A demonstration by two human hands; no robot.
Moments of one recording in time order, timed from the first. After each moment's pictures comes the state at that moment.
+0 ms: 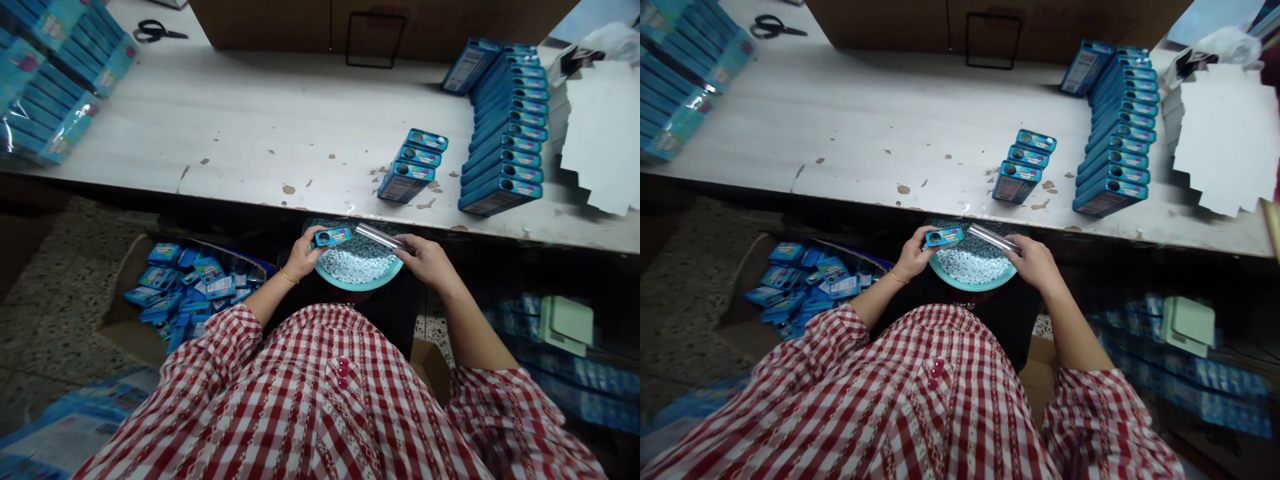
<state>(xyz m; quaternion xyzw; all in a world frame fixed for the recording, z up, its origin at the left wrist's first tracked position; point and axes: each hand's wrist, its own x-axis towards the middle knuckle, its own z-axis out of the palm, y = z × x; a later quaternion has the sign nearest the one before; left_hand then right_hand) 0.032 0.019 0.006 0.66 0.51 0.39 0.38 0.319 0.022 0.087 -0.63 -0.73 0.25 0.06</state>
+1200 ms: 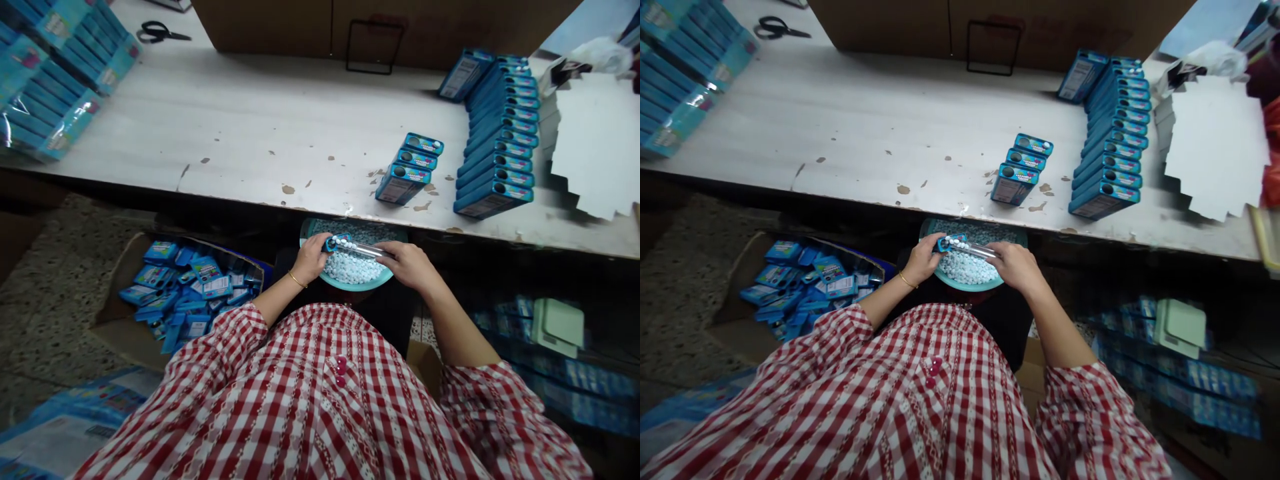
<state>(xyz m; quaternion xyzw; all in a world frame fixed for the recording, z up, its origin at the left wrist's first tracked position) 0.049 0.012 -0.005 0.75 0.53 0.31 0.26 0.290 0.016 0.097 -0.58 -0.77 0.26 0.01</state>
